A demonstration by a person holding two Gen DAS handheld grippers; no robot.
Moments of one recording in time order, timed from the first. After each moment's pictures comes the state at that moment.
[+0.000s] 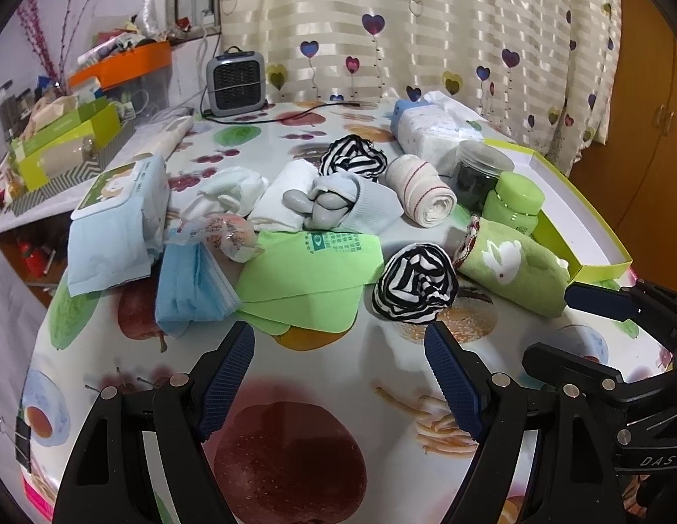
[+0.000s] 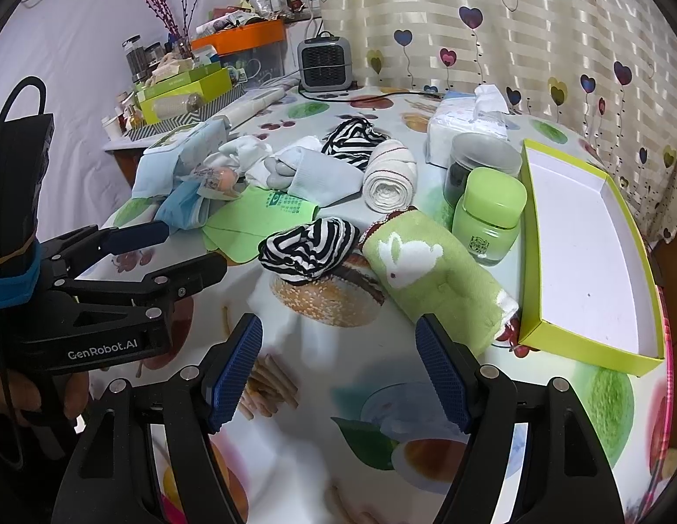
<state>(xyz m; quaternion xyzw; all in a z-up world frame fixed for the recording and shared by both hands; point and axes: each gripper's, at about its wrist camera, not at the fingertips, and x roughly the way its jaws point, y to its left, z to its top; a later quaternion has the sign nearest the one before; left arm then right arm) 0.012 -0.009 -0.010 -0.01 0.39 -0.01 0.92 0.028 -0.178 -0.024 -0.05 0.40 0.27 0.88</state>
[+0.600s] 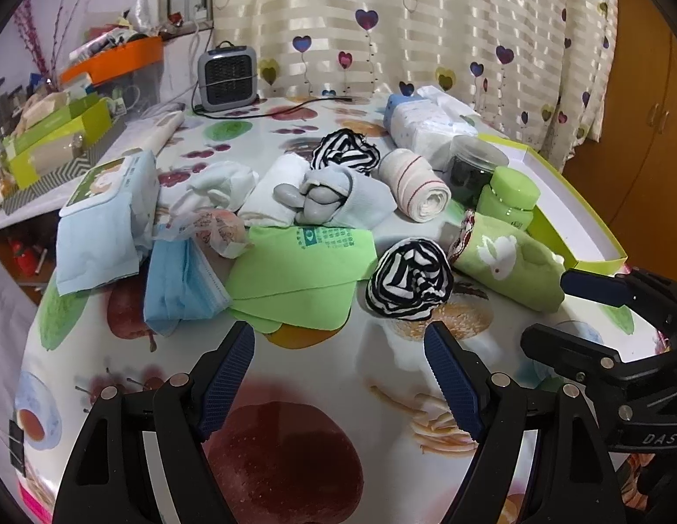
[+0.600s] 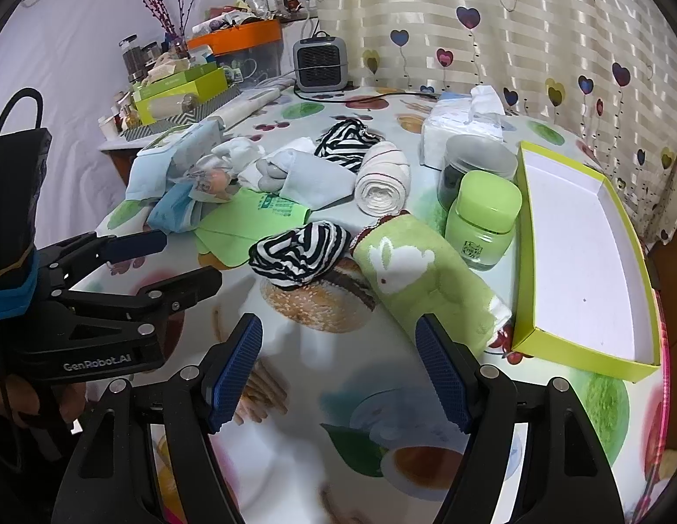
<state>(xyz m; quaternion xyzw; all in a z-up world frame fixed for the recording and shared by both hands) 0.016 -0.008 -0.012 -0.02 0.40 -0.03 0.92 0.034 -0.182 -0.023 -0.05 0.40 0.26 0.88</state>
